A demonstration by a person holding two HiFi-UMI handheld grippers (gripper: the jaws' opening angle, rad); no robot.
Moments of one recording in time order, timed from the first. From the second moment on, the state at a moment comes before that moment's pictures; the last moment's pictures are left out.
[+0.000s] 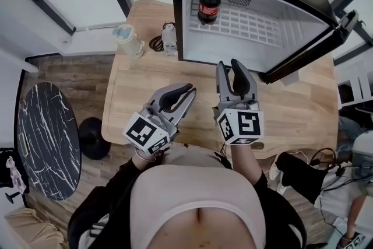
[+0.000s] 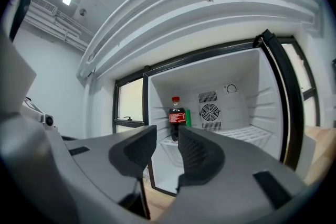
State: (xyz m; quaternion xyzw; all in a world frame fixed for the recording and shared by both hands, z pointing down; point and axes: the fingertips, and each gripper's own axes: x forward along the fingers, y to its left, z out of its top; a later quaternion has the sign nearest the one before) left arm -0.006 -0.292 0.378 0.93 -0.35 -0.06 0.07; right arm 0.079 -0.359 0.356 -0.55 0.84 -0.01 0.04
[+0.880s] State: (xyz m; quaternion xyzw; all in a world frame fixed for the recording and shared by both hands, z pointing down) left arm 0.021 -0.288 0.380 0.93 -0.37 -0.06 0.07; right arm 0.086 -0.328 0.378 -0.51 0.86 -0.01 0.02
